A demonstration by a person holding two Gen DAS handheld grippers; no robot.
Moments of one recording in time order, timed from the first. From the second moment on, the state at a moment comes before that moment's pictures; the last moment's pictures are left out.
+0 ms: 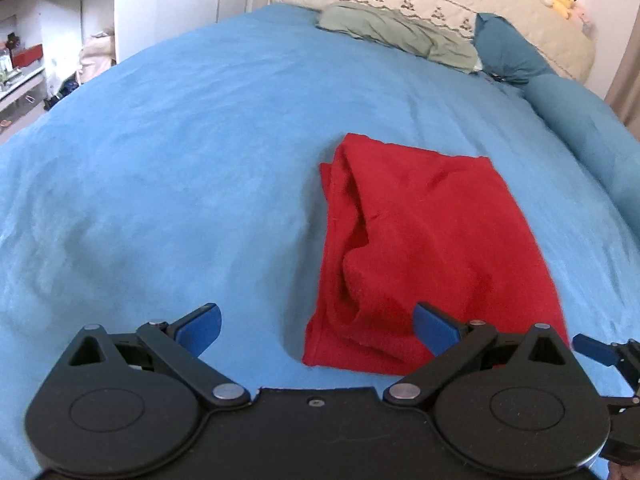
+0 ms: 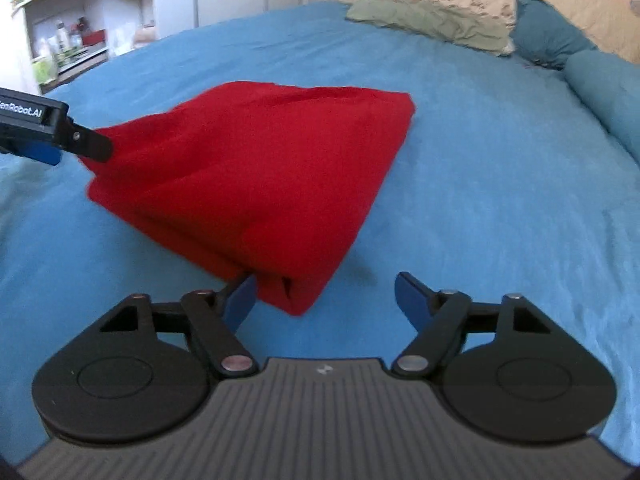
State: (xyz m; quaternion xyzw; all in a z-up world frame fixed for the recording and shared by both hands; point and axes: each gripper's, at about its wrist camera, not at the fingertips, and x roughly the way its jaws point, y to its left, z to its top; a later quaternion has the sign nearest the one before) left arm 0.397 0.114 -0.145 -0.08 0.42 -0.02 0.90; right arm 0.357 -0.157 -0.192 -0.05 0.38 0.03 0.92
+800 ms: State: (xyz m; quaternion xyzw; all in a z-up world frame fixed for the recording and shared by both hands) left arm 0.410 0.124 -0.125 -0.05 0.43 -0.03 0.90; right arm 0.321 -0.204 -0.157 -0.02 0.34 0.07 0.94
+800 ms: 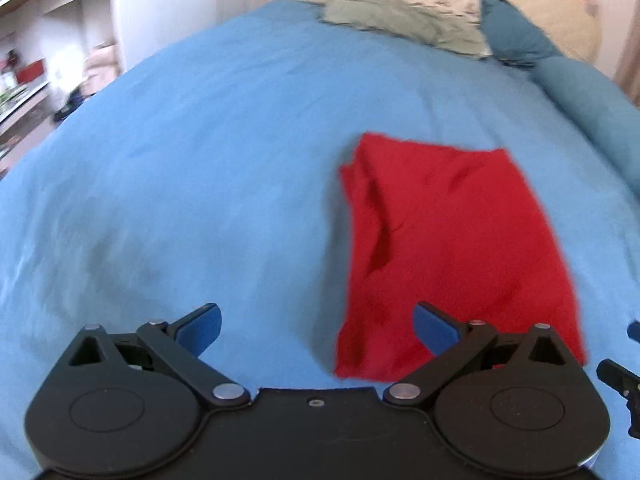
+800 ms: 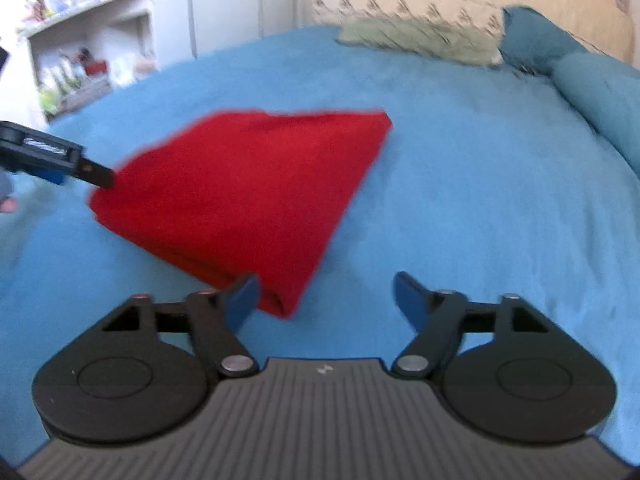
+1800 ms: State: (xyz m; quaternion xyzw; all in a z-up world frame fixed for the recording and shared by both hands) left arm 0.534 0.118 -0.170 -0.22 0.50 -0.12 0.83; right arm 0.478 -0.230 -0.193 0.25 0.44 0.05 0.86
